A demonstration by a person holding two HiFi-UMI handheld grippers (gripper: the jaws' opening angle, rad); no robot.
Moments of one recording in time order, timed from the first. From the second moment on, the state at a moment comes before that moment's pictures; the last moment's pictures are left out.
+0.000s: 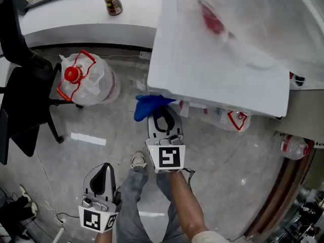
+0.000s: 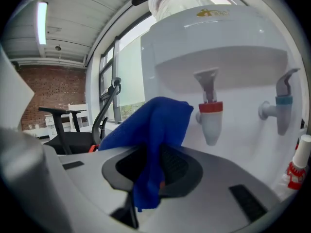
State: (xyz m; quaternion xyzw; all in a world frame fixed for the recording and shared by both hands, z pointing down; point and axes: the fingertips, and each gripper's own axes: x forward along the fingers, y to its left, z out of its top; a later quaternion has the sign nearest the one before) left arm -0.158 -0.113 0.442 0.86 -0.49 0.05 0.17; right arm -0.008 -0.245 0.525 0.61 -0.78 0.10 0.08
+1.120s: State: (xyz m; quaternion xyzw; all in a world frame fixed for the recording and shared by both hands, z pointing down) left arm -0.115 -0.169 0.538 0.87 -0.48 0.00 0.11; right arm 0.000 -0.248 0.663 0.60 -0.79 0.04 0.12
